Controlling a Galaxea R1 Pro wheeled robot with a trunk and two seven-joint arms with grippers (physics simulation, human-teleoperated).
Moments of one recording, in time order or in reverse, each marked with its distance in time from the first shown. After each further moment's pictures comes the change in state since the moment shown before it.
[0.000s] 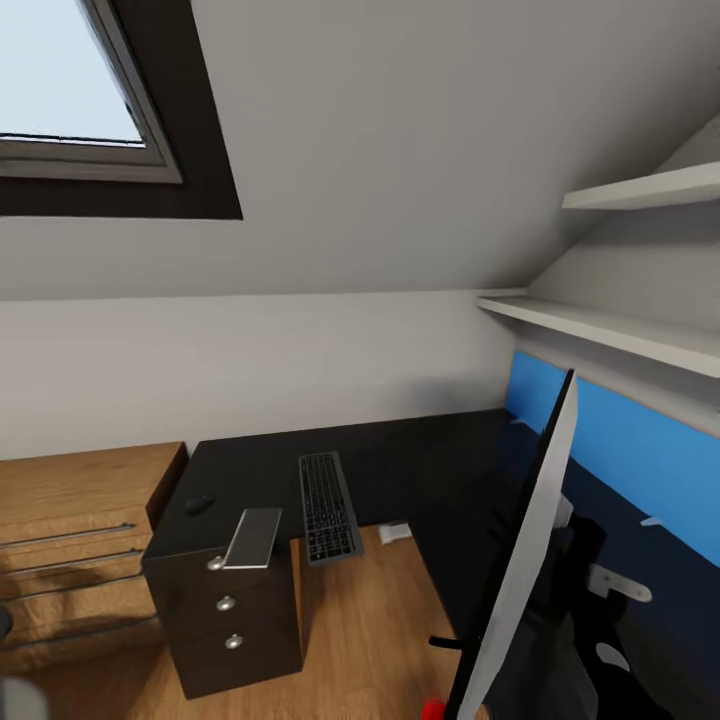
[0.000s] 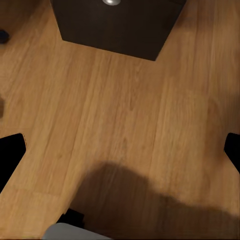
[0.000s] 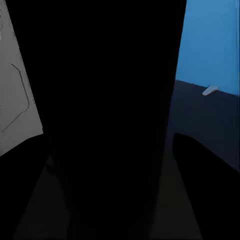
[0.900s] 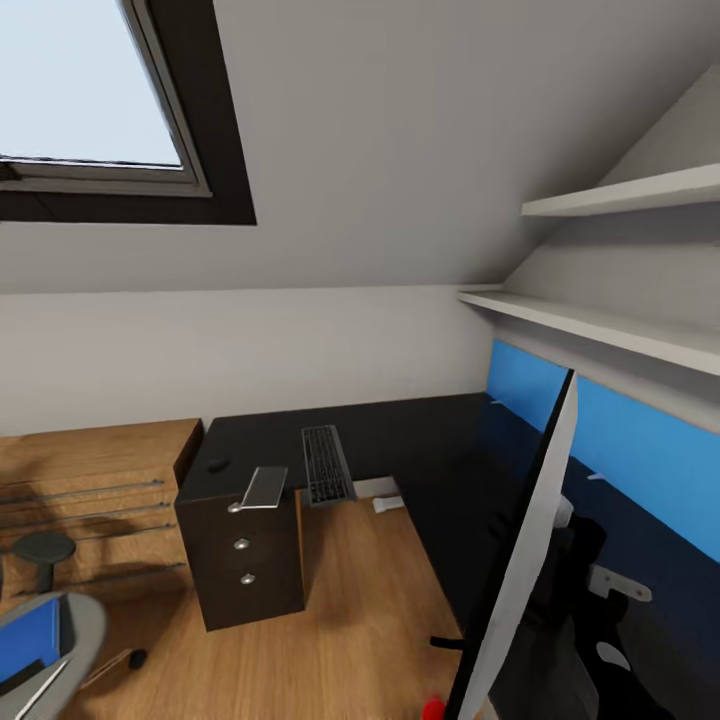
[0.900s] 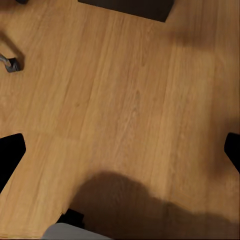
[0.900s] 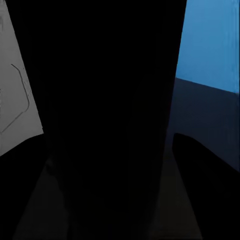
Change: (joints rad) left arm 0.000 0.000 0.000 0.000 0.000 0.000 0.000; right arm 0.000 -0.001 -0.002 -0.001 0.003 0.001 0.001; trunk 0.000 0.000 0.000
